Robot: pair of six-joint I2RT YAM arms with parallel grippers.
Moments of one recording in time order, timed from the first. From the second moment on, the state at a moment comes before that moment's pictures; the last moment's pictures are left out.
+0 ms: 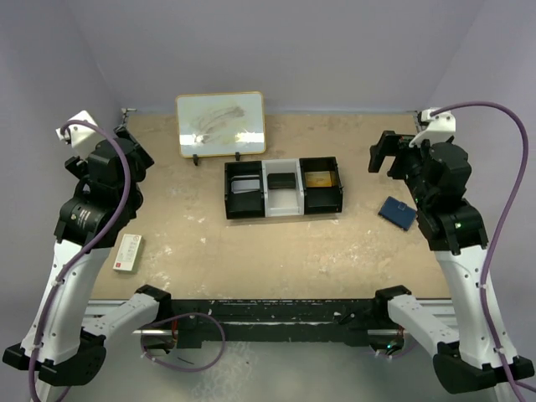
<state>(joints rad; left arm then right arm) -0.35 0.95 1.44 -0.88 -0.86 -0.54 0.21 0.89 1.30 -0.60 0.19 0.11</state>
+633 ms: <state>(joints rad) -0.26 1.08 1.12 -0.71 -0.32 -0.57 -0.17 1.33 1.16 -0.57 0.21 0.32</state>
